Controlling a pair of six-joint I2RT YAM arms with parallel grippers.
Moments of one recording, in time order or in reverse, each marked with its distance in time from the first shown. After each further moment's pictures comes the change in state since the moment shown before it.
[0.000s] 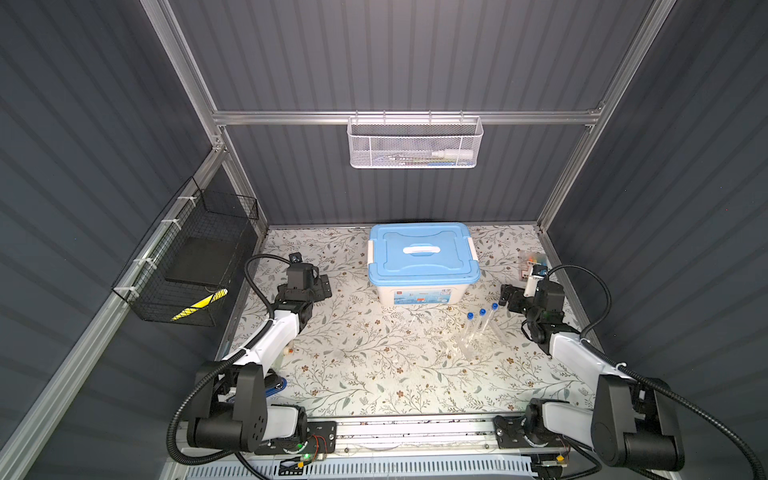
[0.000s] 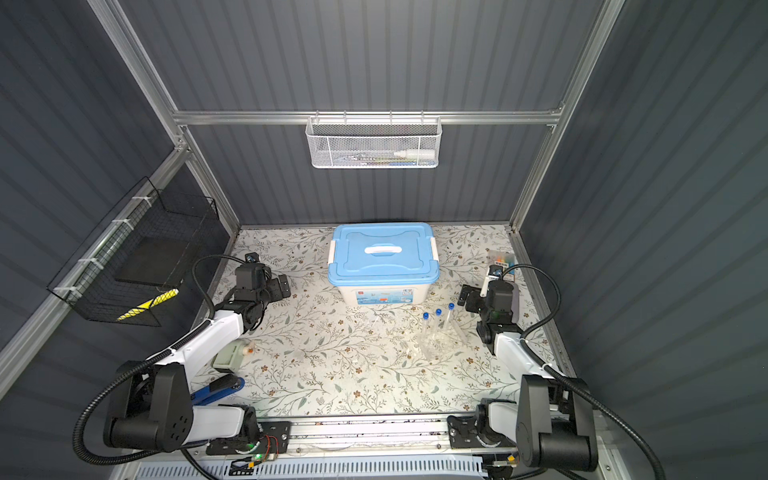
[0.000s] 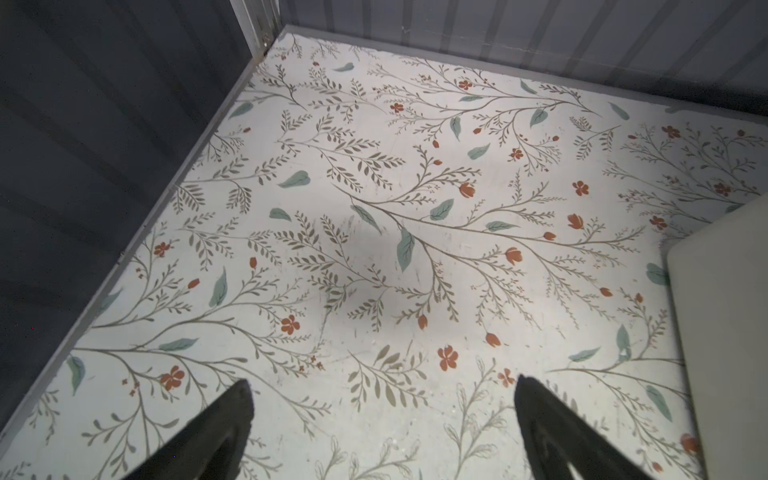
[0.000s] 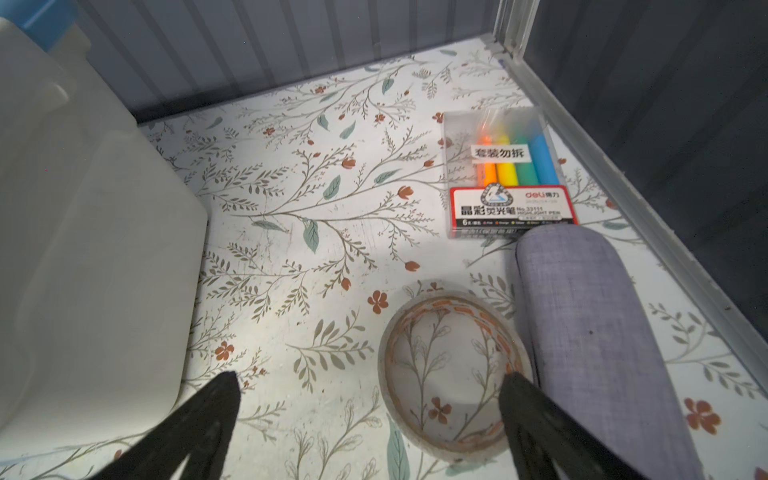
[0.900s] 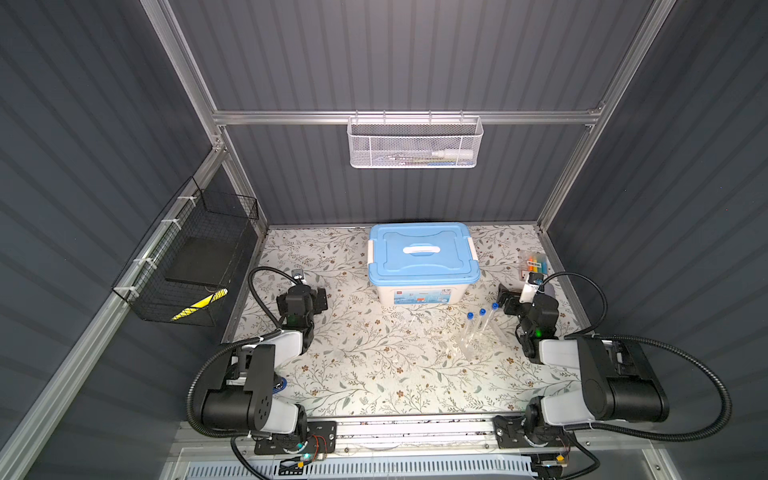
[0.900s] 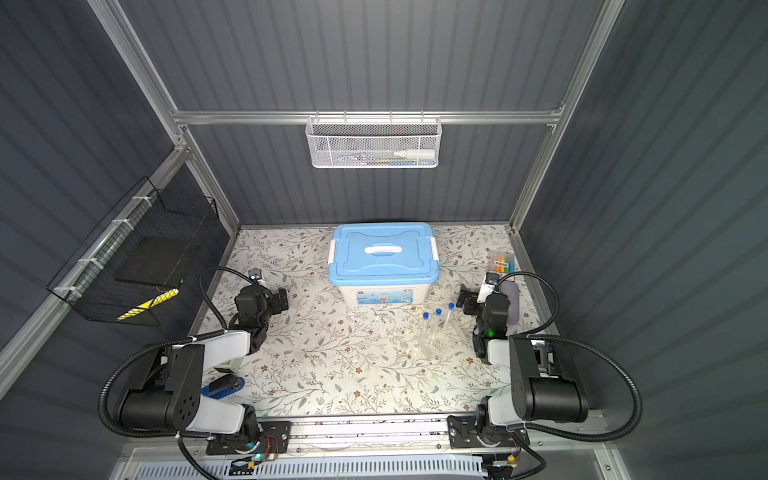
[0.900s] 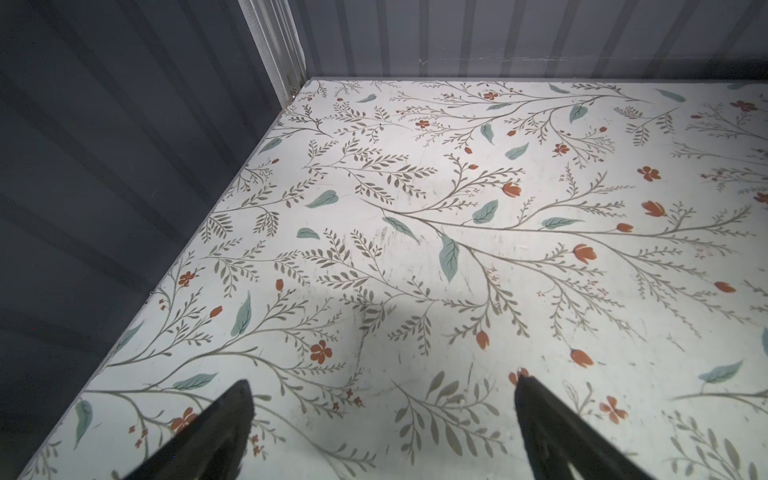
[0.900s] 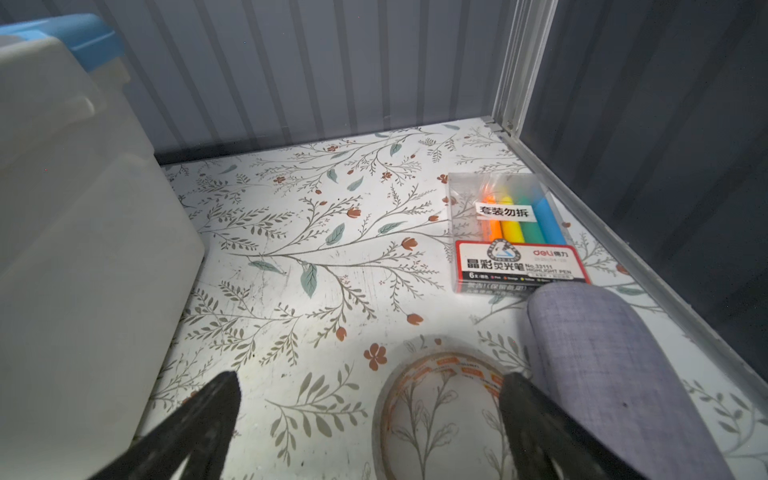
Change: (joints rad) left arm 0.044 0.113 -0.288 0.586 -0.043 0.173; right arm 0.000 0.232 -0.161 0.603 -0.010 -0.066
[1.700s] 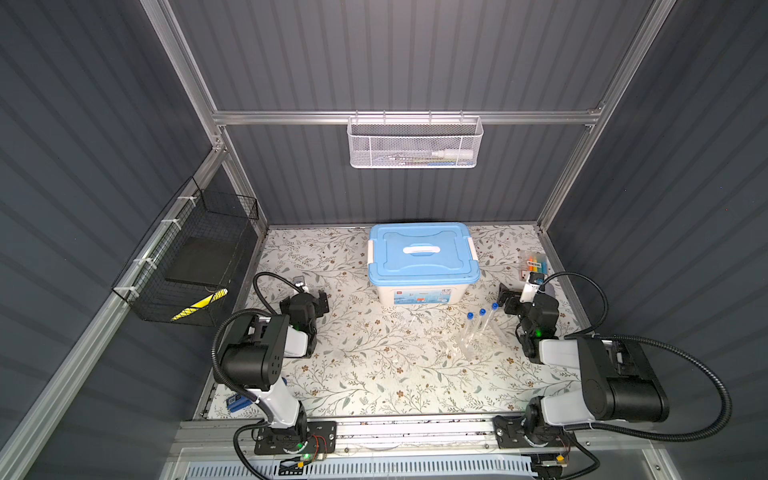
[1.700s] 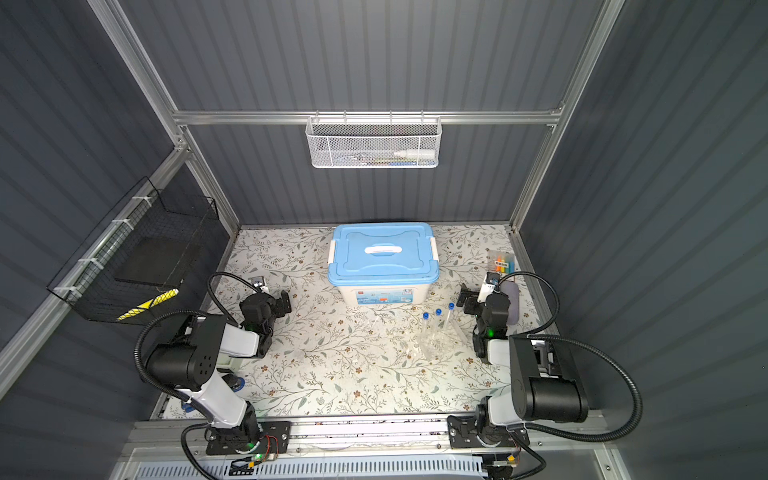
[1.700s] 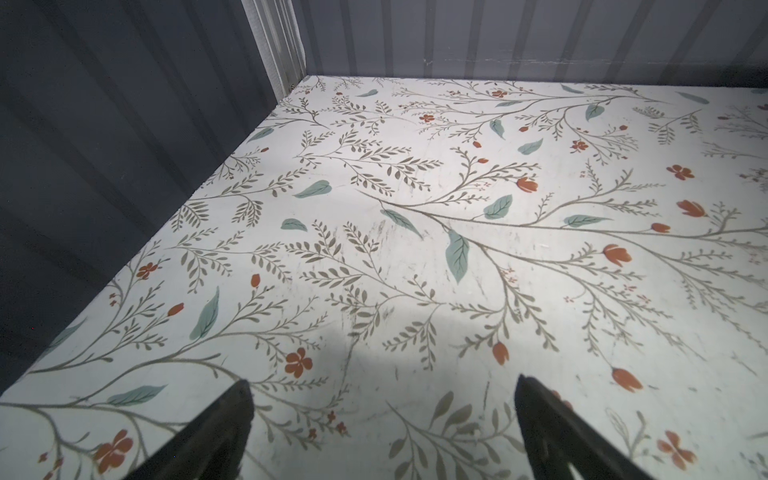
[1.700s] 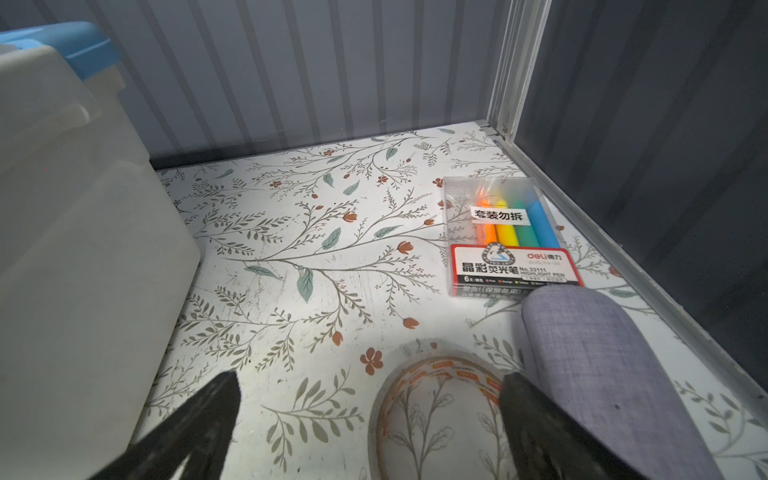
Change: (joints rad) left arm 0.013 0.236 -0.061 0.374 0.008 -0.013; right arm 0.000 0.000 0.002 0.001 0.010 0.000
